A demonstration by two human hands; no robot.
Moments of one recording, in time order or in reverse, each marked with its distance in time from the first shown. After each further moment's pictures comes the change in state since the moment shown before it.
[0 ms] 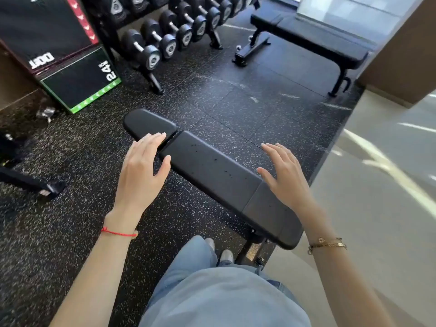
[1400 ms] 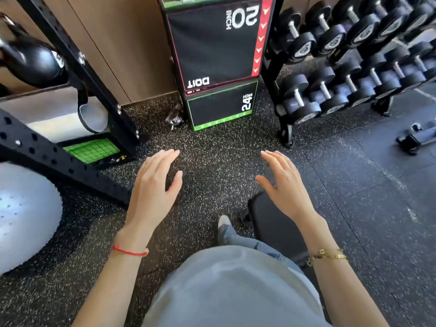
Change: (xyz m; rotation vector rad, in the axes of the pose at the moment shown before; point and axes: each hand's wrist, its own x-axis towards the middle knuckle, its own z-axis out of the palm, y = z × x) left_hand 0.337 -0.572 -0.210 0.118 0.212 -0.535; right_hand 0.650 -0.457 0.344 0.160 -0.317 -0.458
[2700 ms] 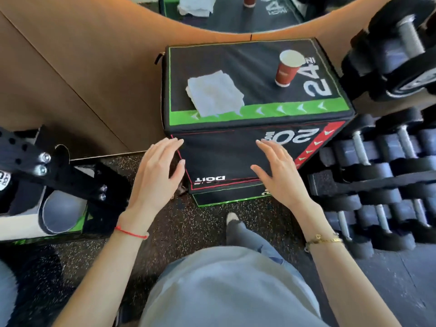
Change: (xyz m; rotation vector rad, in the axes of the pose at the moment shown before) left_hand 0.741 -0.140 0.058 0.068 0.094 -0.088; right_hand 0.801 0.067 0.006 0.007 -0.089 -0.195
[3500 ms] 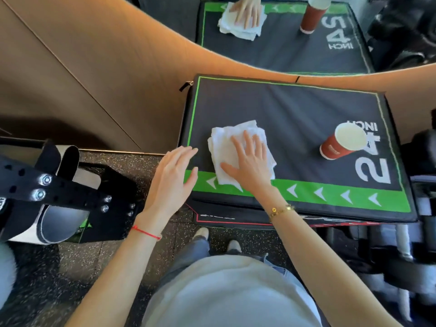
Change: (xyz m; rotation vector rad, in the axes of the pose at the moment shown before) left_hand 0.192 -0.054 0.029 -0.020 -0.056 -0.199; right_hand 0.296 -0.005 0.100 -0.311 -0.275 -0.058
